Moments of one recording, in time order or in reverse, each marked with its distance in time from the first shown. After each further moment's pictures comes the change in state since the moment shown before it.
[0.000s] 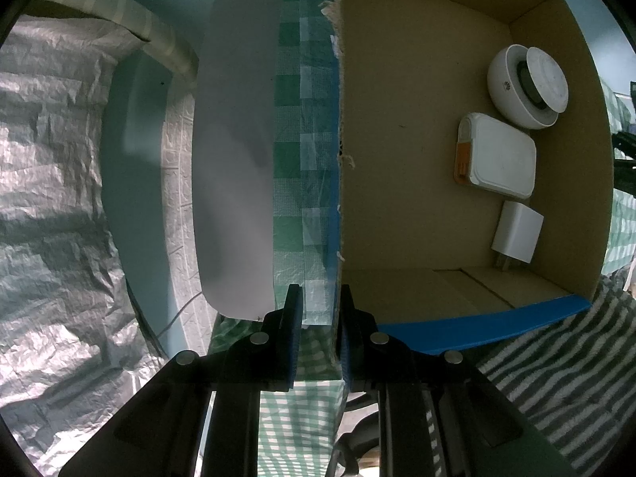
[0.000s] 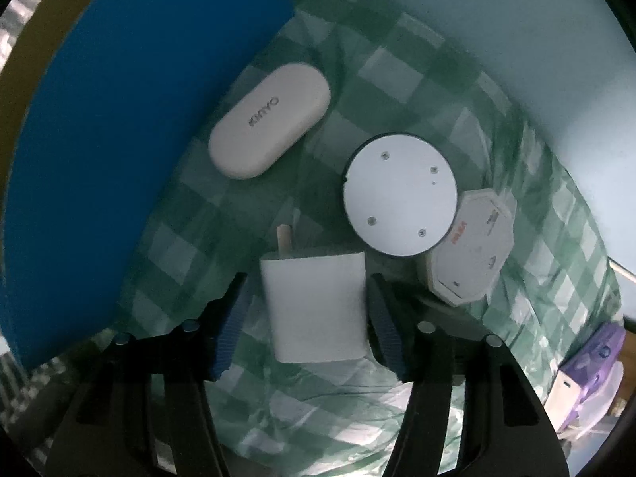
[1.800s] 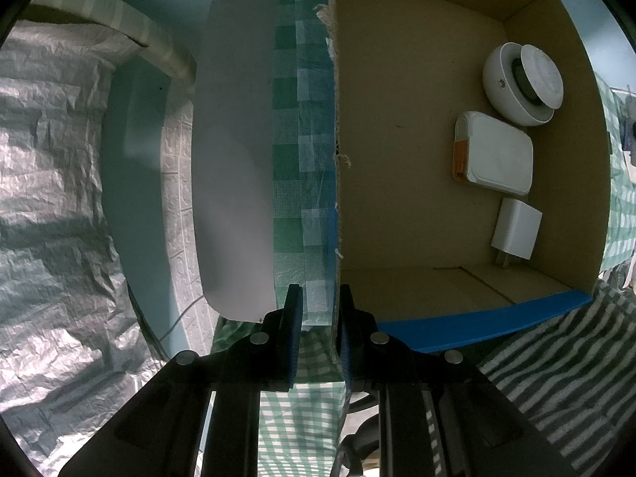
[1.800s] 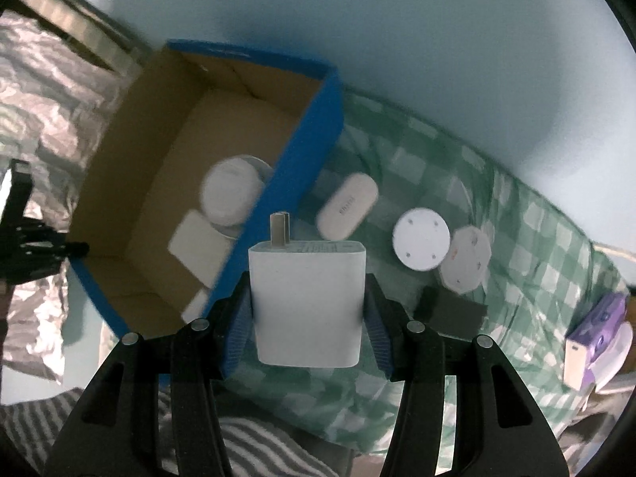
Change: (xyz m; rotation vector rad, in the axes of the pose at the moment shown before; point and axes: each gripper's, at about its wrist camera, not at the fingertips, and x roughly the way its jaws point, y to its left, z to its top) left arm -0.002 -0.001 0.002 0.010 -0.008 -0.002; right arm -0.120 0.035 0.003 0.106 -0.203 0.125
